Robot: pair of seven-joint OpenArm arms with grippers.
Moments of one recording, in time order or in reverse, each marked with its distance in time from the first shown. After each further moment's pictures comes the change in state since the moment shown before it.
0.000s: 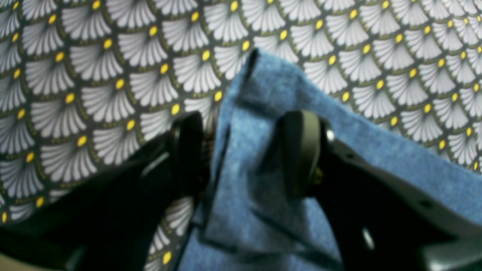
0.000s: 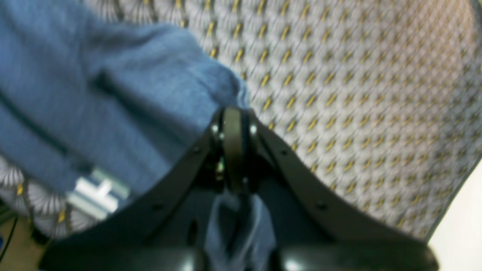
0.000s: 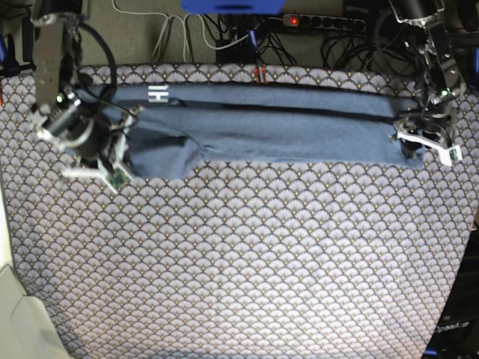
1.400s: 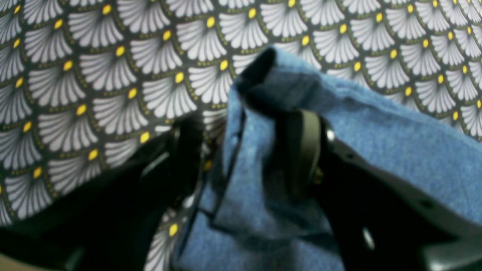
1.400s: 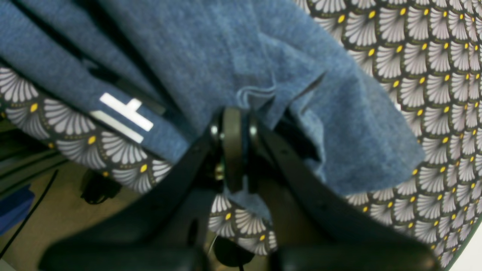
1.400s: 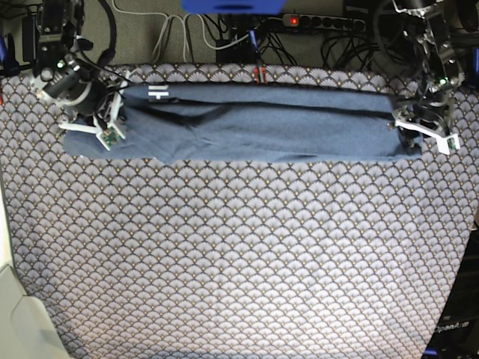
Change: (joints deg) left arm 3.3 0.1 0.0 0.0 -0.7 -0.2 -1.3; right arm -10.3 -2.6 4.4 -1.2 -0.3 0.1 0.4
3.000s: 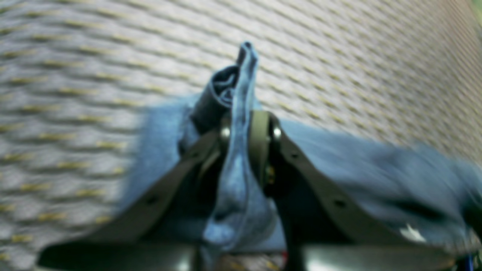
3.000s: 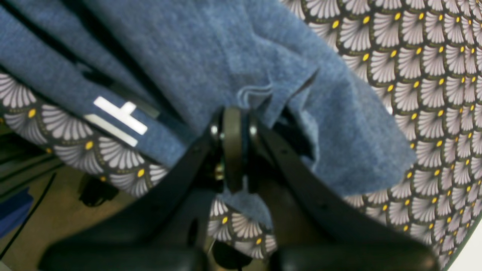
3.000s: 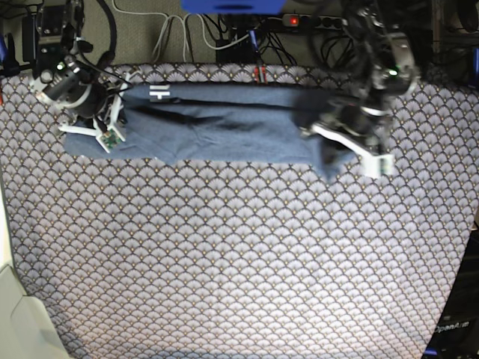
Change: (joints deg) left arm 4.0 17.5 14.7 32.5 0.9 0.7 21.7; right arm 0.6 0.0 0.0 0.0 0.1 0.0 0.0
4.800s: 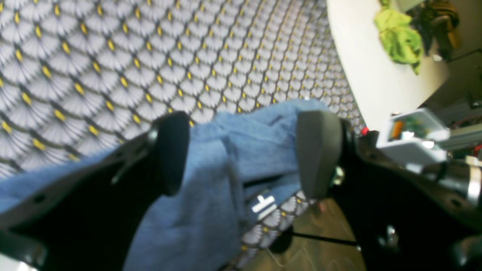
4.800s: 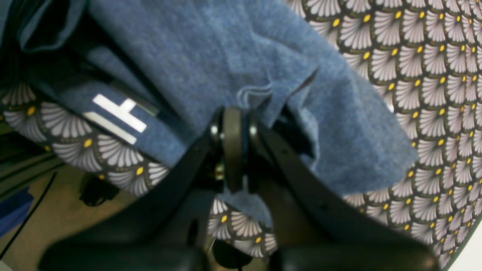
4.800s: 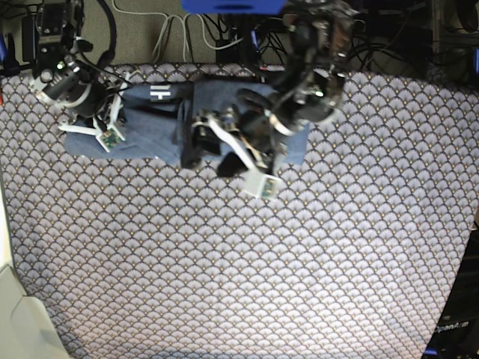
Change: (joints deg) left arm -8.0 -2.6 27.5 -5.3 -10.1 0.1 -3.5; right arm -0.1 0.0 0.0 0.0 -0.1 0.0 -0.3
